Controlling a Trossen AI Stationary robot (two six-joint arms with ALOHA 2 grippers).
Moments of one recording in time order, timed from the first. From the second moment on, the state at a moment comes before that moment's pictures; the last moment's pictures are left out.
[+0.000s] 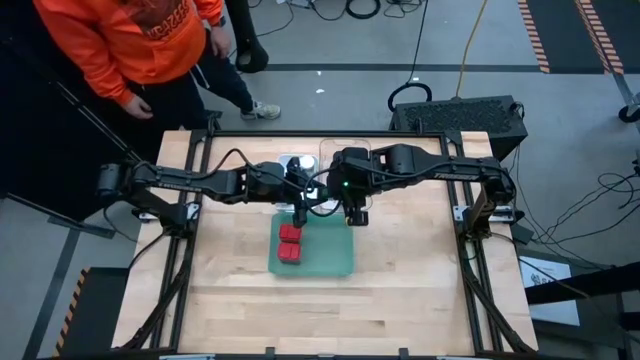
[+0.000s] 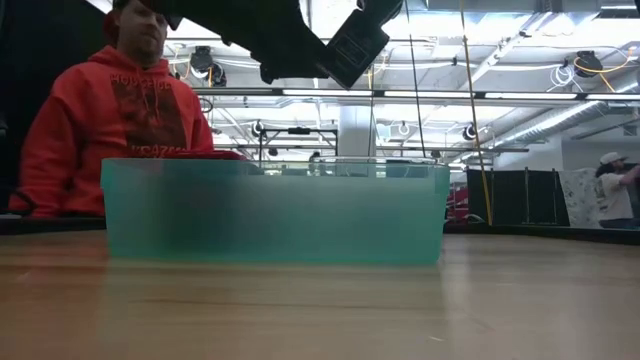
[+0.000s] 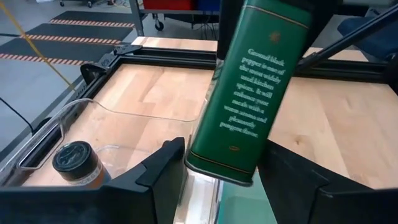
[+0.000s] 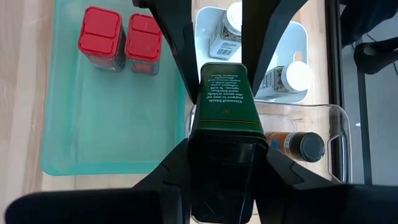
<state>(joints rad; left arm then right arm) 0.07 1.42 0.97 0.09 -0.06 -0.01 0.01 1.80 1.99 -1.26 0.18 -0.08</state>
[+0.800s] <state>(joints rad) 0.06 1.42 0.97 0.19 -0.06 -0.02 0.01 1.72 1.99 -1.23 0.18 0.01</state>
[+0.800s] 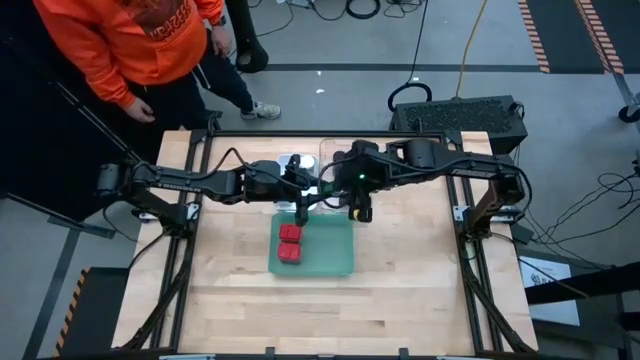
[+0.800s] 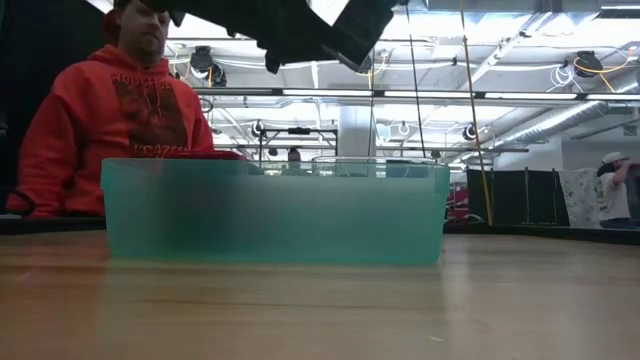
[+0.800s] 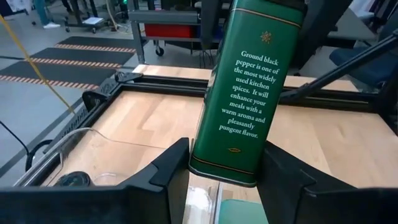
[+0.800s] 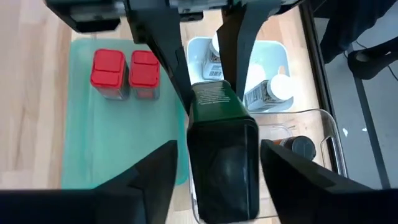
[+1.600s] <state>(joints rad) 0.06 1.42 0.97 0.36 -0.02 -0.02 0.02 1.60 1.99 -1.19 0.15 0.03</state>
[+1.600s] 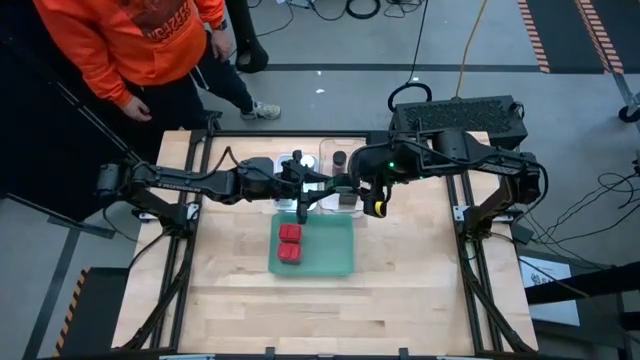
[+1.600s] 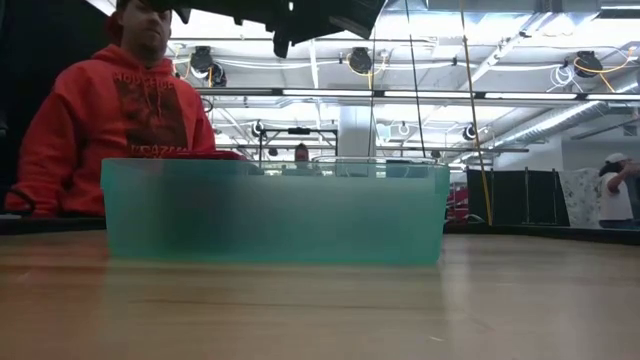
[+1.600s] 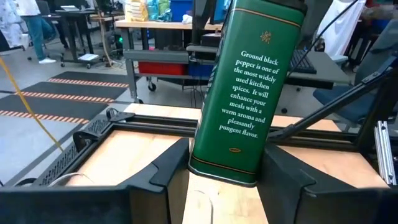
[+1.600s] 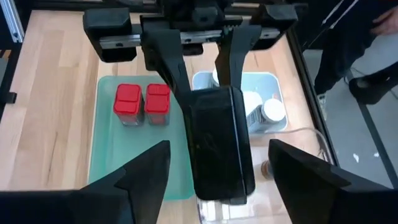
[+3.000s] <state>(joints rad) 0.05 1.29 0.97 0.14 0.10 -0.41 -0.32 1.75 1.99 -1.34 0.00 -0.30</state>
